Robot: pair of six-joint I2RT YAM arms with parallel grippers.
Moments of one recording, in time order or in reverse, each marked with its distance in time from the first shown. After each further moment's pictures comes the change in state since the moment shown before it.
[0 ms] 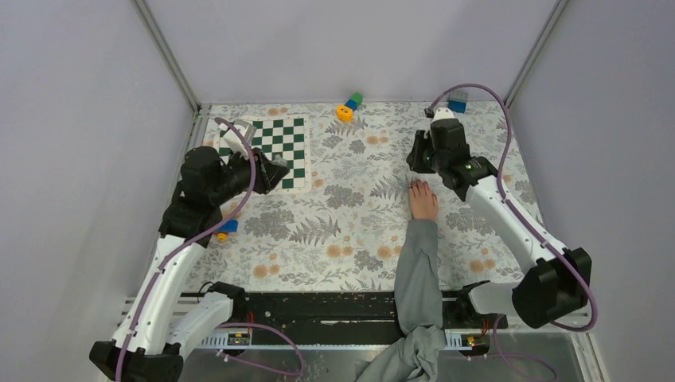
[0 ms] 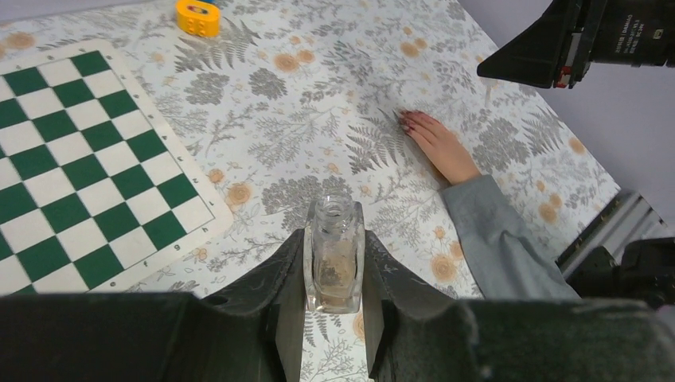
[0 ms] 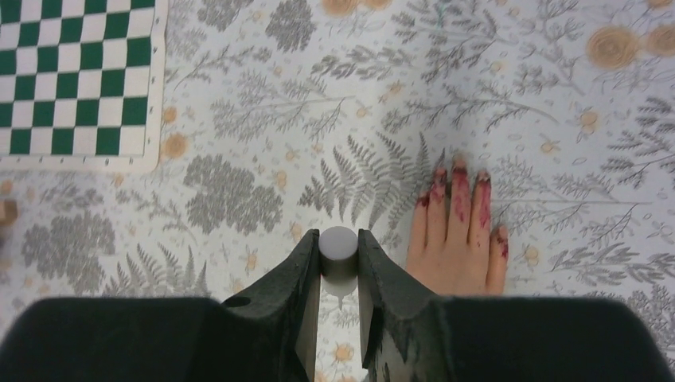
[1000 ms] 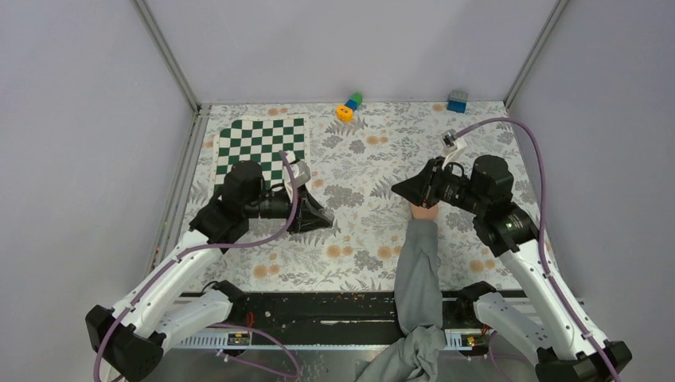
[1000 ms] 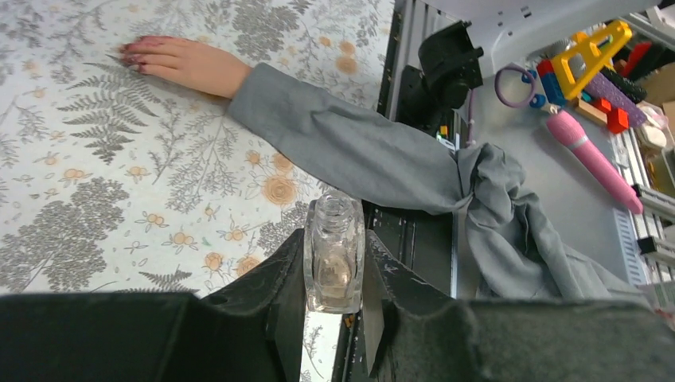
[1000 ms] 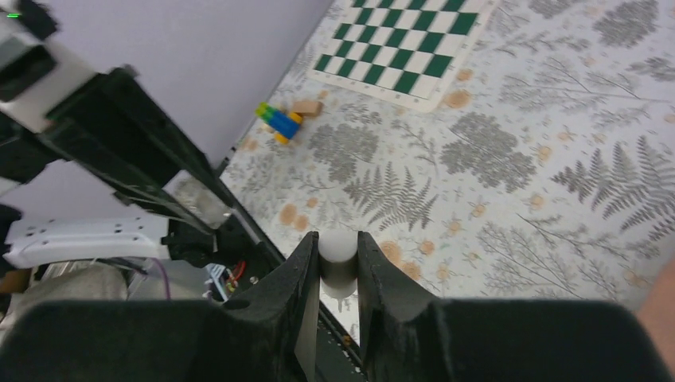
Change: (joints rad) left arm -0.289 0.062 -0.133 0.108 0.456 0.145; right arm 0.000 -0.486 -0.256 0.106 -0.610 0.160
